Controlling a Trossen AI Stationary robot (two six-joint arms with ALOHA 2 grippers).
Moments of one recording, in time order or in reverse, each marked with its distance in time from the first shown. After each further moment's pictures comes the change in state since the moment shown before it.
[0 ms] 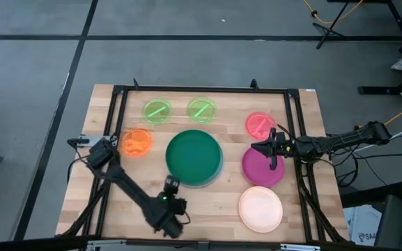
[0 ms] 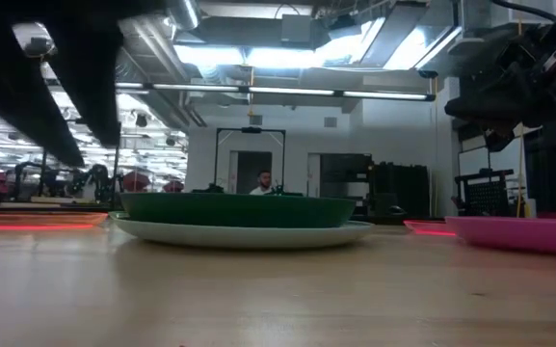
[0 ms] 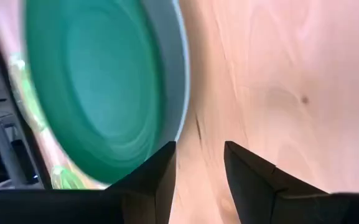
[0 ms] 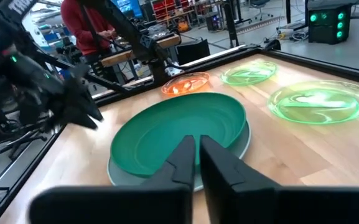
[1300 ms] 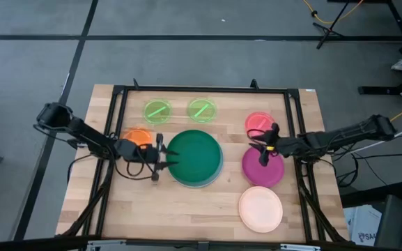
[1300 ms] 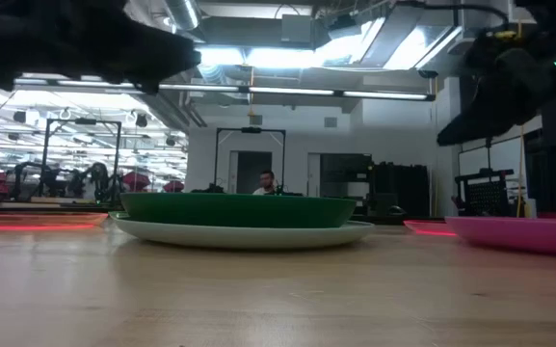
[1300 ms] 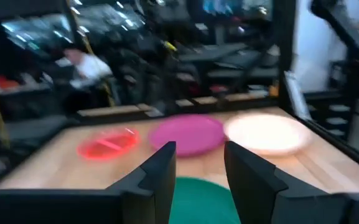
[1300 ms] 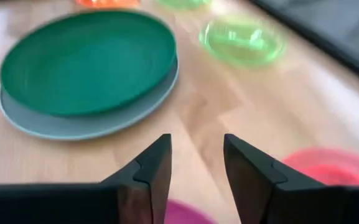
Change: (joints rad) left arm 0.443 -0.852 -1.402 2.351 0.305 0.564; right arm -0.002 0.342 0.360 -0.567 0.163 0.058
